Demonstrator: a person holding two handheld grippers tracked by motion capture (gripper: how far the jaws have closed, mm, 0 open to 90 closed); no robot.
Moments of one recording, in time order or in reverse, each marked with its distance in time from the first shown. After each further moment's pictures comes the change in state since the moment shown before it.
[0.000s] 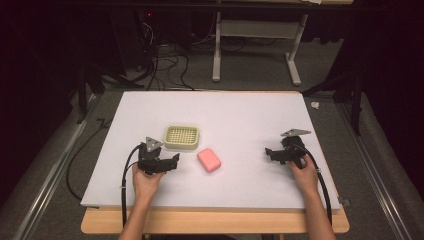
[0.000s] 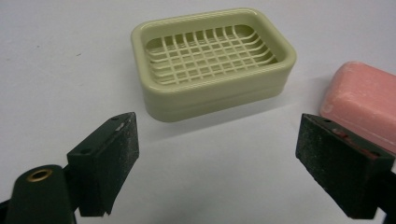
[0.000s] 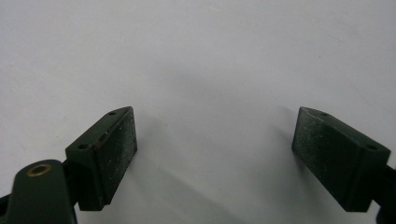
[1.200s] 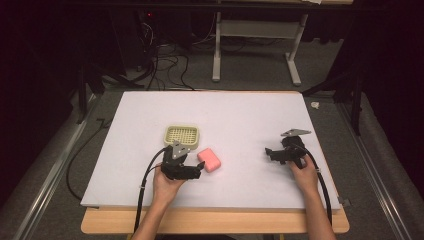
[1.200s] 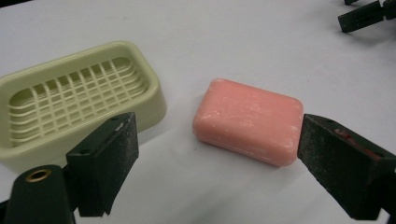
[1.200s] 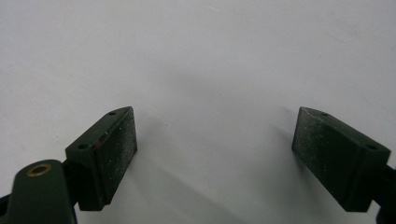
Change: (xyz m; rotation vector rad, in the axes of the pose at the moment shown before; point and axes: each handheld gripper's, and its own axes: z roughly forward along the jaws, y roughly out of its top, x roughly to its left) left arm -0.069 0.015 0.005 -0.019 -0.170 0.149; right arm 0.000 0.000 0.000 0.001 -0.001 0.001
